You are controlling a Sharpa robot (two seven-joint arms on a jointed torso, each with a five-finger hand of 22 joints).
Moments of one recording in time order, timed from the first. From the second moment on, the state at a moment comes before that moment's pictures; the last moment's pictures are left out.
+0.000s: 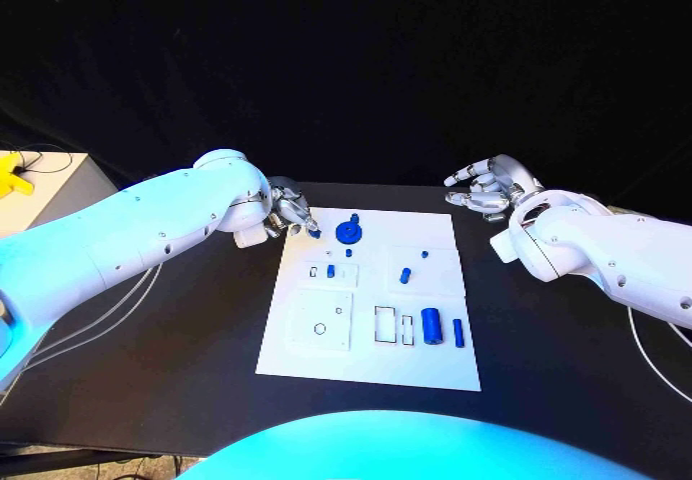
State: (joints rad) left arm 1.14 -0.63 0.14 1.16 -1.05 0.25 -0.46; left_hand 1.15 -0.19 0.76 0.14 0.45 0.86 0.10 0.61 0.60 1.19 0.00 1.05 0.56 1.47 -0.05 1.51 1.31 0.11 1.33 0.05 1.30 1.13; right arm 1.20 -0.79 -0.11 1.38 -0.80 -0.56 -0.04; right_hand 1.23 -0.20 0.56 -0.03 0.43 0.90 0.17 0.20 0.28 1.39 0.08 1.39 1.31 1.46 0.01 1.49 1.31 0.04 1.46 0.10 1.28 1.31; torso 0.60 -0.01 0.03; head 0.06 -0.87
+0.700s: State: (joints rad) left arm 1.05 -0.75 0.14 1.40 -1.06 0.04 -0.46; left_hand 1.12 -0.20 0.74 0.11 0.46 0.90 0.09 0.61 0.60 1.28 -0.02 1.12 0.69 1.46 -0.07 1.53 1.31 0.11 1.37 0.04 1.34 1.18; right arm 1.20 -0.80 -0.11 1.37 -0.80 -0.57 -0.03; right_hand 1.23 -0.20 0.57 -0.02 0.43 0.90 0.17 0.20 0.28 1.33 0.08 1.33 1.30 1.46 0.01 1.43 1.31 0.07 1.46 0.10 1.16 1.31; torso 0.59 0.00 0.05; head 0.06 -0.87
